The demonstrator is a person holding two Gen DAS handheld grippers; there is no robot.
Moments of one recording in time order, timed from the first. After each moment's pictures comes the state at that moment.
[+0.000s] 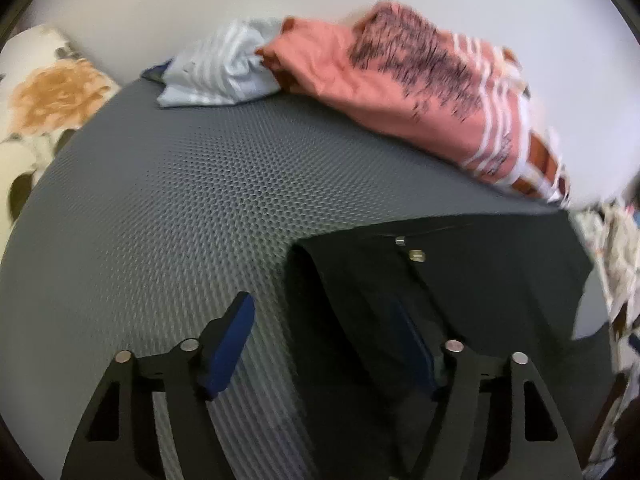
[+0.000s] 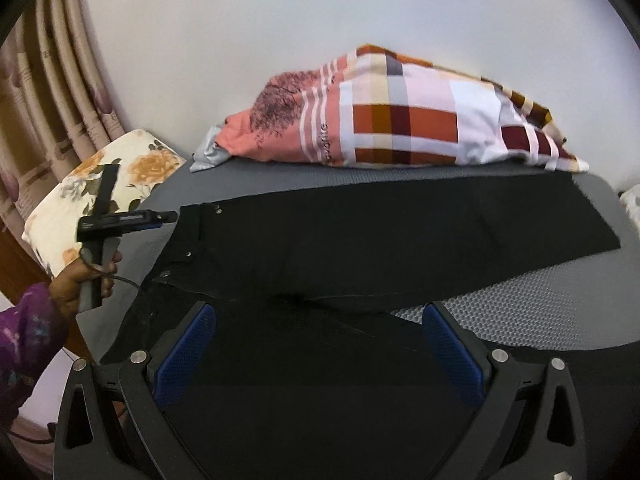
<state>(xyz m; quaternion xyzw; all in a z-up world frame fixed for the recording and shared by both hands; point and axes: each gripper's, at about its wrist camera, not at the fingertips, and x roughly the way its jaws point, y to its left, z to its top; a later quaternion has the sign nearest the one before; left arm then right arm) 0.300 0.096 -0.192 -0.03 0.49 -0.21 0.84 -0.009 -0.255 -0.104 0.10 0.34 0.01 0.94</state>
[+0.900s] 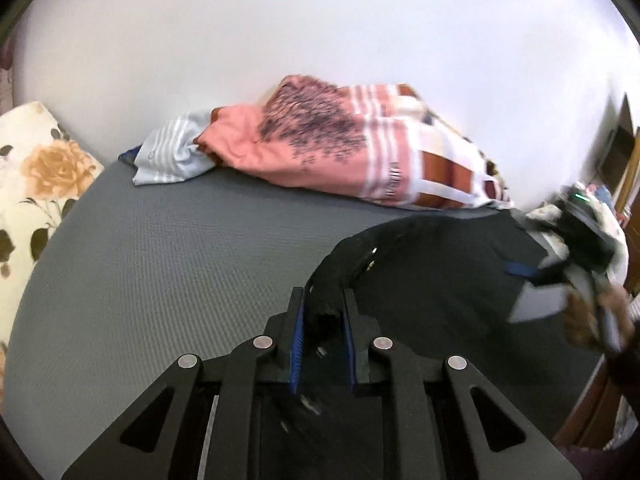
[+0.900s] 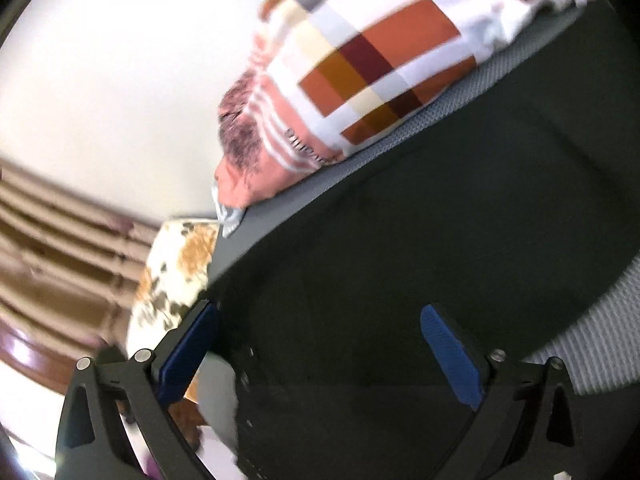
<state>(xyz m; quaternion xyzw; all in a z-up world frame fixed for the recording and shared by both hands) 0.160 0.051 -0.110 -0.01 0.36 -0.27 0.89 0.134 -0.348 -0.145 0.44 0.38 0.10 0.81</state>
